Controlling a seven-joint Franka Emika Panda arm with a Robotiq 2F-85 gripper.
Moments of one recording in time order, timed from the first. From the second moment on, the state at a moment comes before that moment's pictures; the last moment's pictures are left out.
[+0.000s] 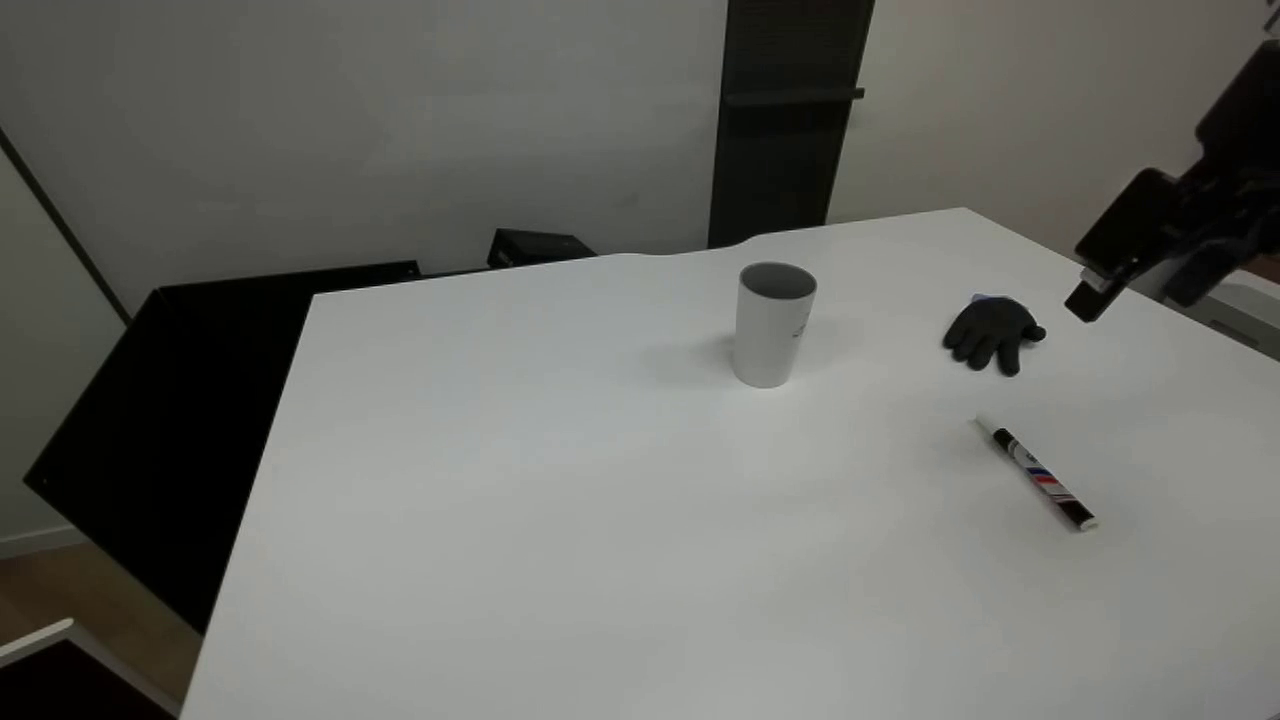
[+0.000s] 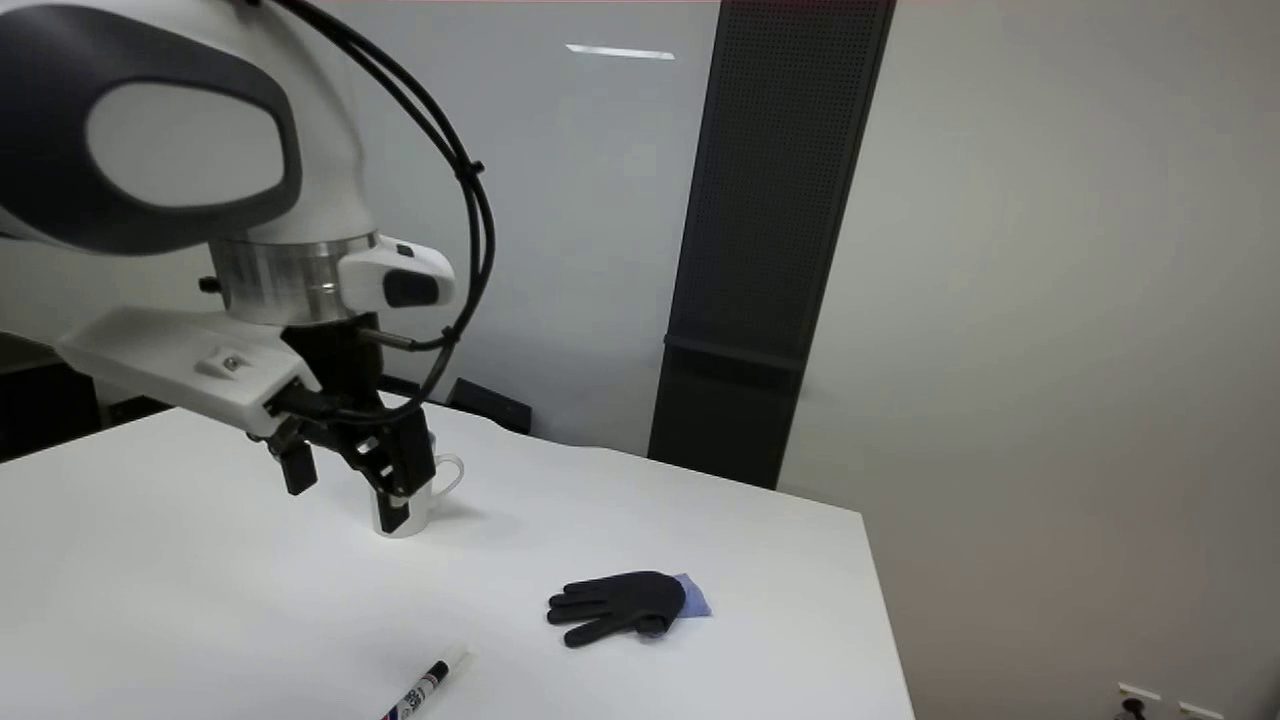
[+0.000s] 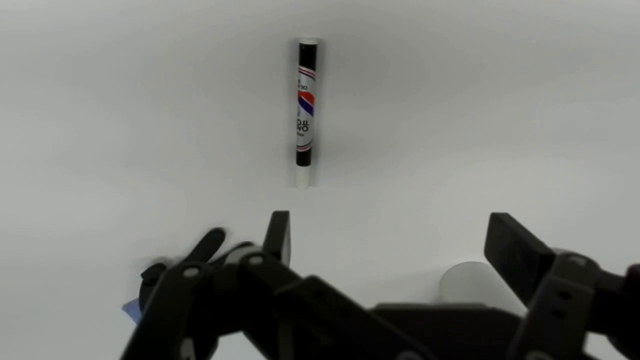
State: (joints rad) arm -0.07 -0.12 -0.05 -2.61 0.01 2.66 -0.01
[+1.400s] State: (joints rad) arm -0.06 0.29 -0.07 -2.42 -0.03 2.68 0.02
